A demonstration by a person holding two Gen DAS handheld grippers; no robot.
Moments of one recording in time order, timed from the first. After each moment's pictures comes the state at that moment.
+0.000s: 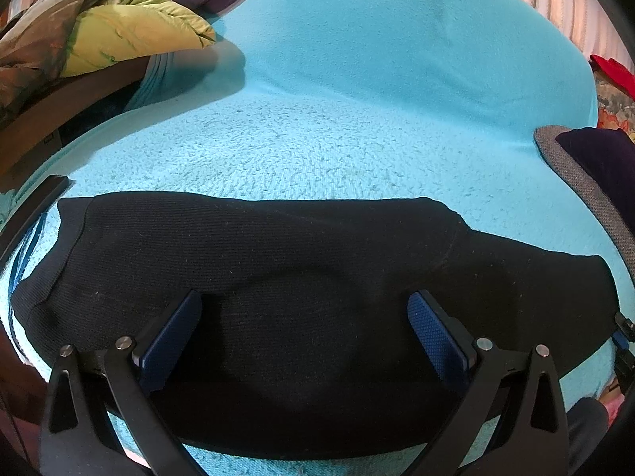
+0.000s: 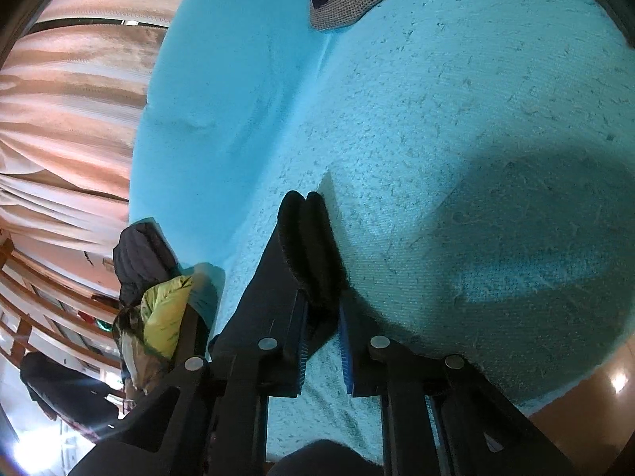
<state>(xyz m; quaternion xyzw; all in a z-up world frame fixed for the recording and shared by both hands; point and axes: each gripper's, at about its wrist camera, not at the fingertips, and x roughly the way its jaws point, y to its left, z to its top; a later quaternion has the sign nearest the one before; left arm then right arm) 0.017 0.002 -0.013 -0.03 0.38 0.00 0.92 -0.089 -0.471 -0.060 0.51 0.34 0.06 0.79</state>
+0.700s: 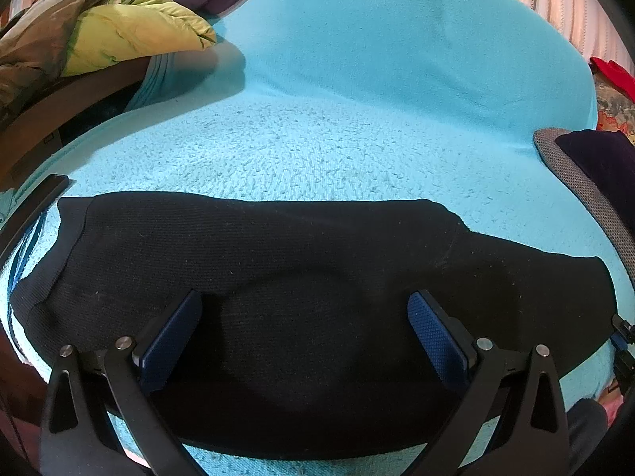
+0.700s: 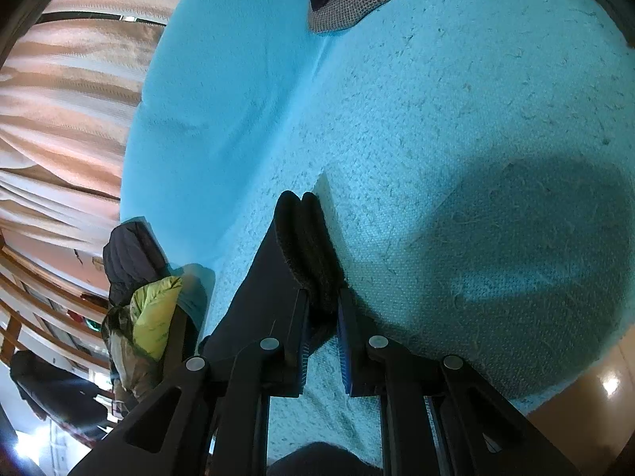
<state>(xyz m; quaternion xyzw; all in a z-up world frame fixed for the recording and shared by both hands) 0.018 0.003 -0.014 -0.04 0.38 0.00 0.93 -0.089 -0.469 -0.056 0.50 0.34 0.04 0.80</state>
